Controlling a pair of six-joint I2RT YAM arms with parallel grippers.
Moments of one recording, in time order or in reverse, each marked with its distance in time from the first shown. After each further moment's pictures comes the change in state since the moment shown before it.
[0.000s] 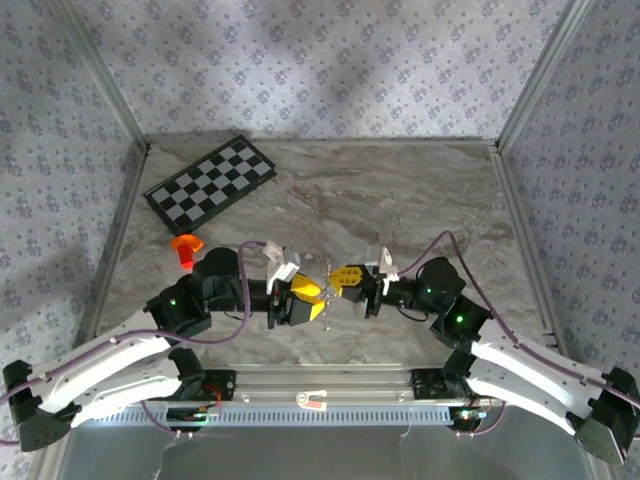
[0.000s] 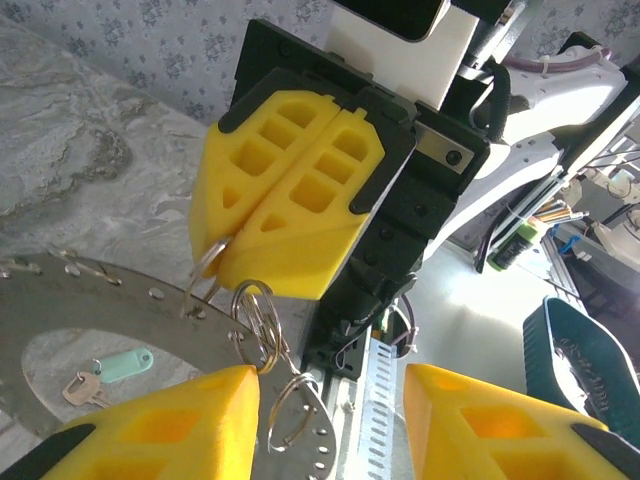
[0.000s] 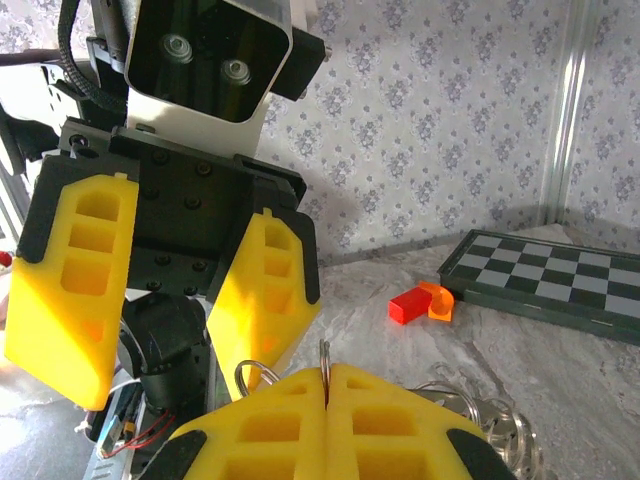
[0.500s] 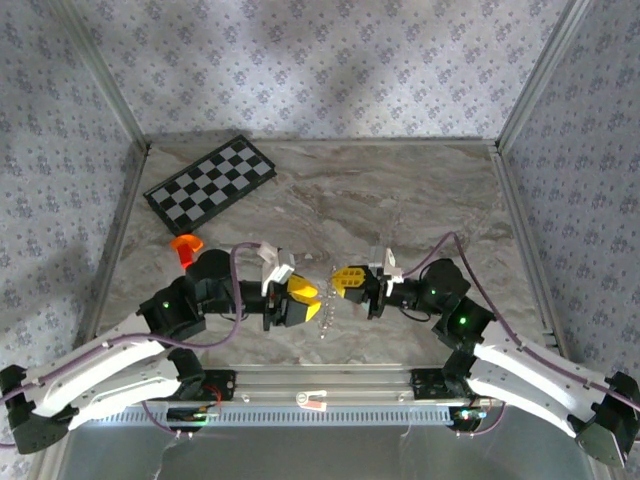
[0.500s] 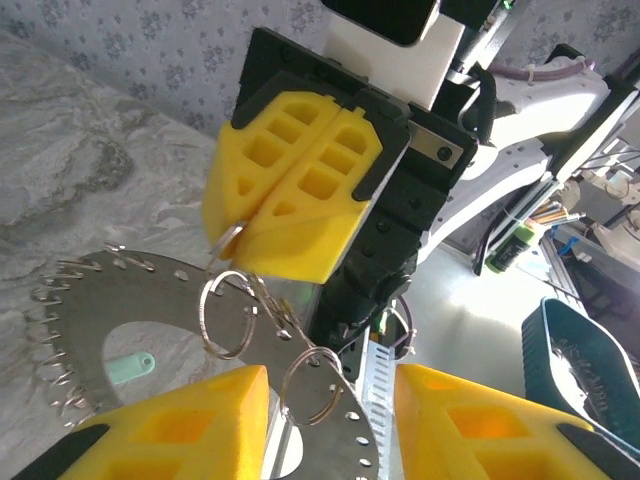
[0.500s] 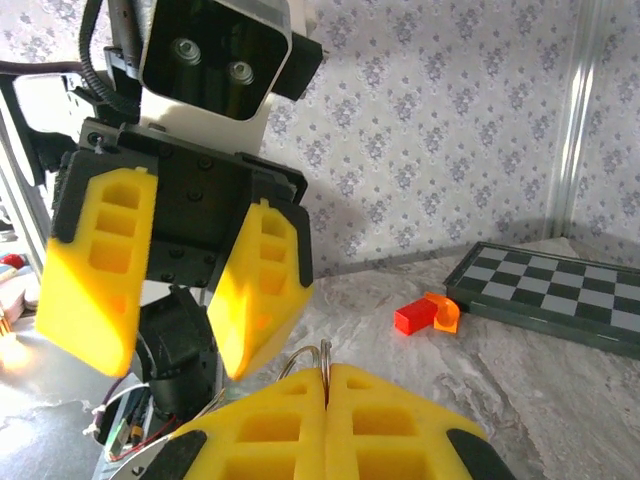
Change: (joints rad) left arm -0.005 -0.044 0.018 -0.046 -0.020 0.014; right arm -0.003 -0.027 0.000 -0.001 -0.028 0.000
